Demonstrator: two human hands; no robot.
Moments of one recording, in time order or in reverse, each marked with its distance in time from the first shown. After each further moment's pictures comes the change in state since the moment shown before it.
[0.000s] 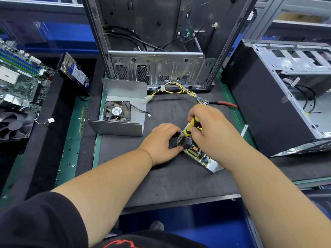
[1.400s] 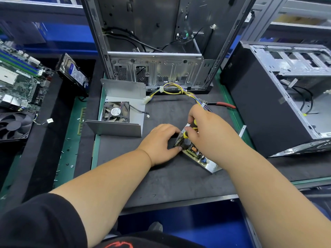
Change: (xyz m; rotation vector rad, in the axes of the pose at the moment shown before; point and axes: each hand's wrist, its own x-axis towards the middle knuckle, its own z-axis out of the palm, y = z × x) left_hand 0.000 0.003 0.001 -0.013 0.009 -0.002; right_hand 0.000 0.002 0.003 -0.062 -0.031 0.047
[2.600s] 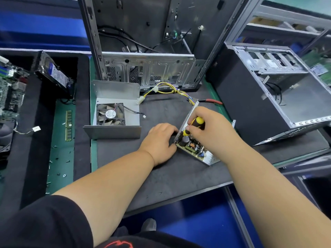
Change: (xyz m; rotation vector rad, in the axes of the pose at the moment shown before) left_hand 0.000 0.001 -0.009 -0.010 -0.079 -0.045; right_hand 0.001 -0.017 0.002 0.170 0.042 0.262
